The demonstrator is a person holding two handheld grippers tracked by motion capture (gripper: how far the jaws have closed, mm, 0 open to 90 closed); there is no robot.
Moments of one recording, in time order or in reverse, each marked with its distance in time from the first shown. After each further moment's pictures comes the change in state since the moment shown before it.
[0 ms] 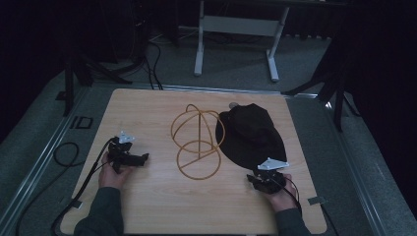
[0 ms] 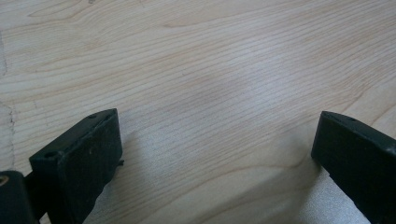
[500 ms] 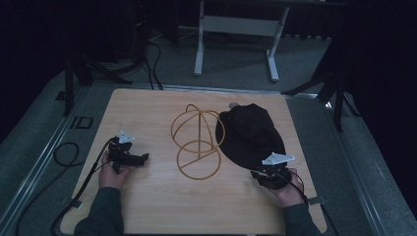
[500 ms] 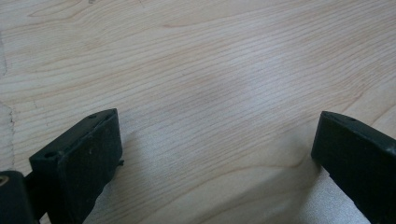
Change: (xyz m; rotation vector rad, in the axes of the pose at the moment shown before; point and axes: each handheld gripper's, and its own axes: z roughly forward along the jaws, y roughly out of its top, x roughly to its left) left arm 0.000 0.000 0.000 0.000 0.000 0.000; right arm -0.011 0.018 -0.023 0.018 0.012 -0.040
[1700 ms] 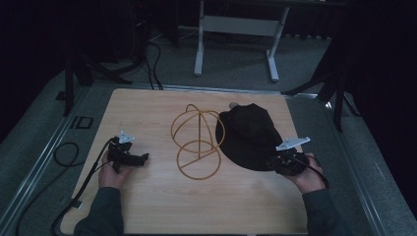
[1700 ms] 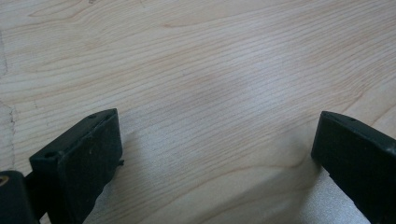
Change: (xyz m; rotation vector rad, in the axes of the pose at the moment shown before) left arm 0.000 0.000 0.000 0.000 0.001 -0.001; right arm -0.038 0.034 -0.045 0.095 0.003 -0.053
